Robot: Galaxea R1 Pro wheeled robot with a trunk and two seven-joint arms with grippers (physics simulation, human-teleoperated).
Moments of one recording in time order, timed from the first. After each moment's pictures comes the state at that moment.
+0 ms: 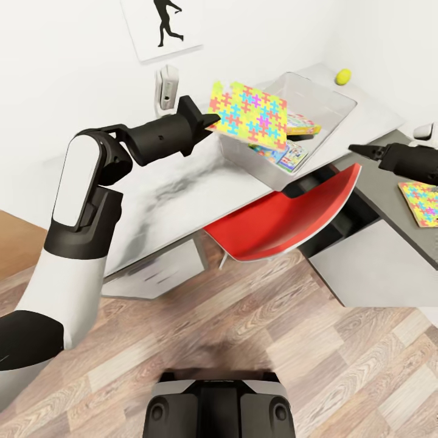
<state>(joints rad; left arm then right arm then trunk) -1.32 0.01 -0.31 -1.53 1.64 0.65 0.52 -1.15 -0.47 -0.19 -1.50 -0.58 1.04 0.46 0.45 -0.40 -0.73</state>
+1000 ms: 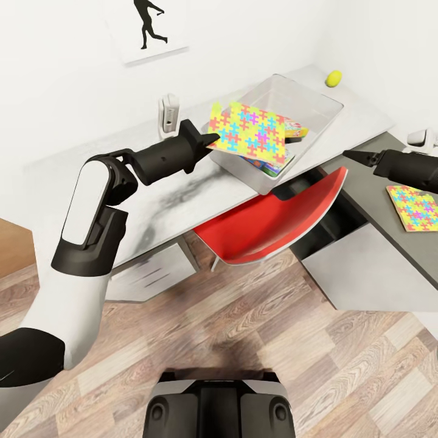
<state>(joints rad) -1.22 0.00 -0.31 -1.55 1.63 0.62 0.47 -1.10 -0.46 -0.20 -1.55 -0.58 1.04 0.47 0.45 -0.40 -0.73</state>
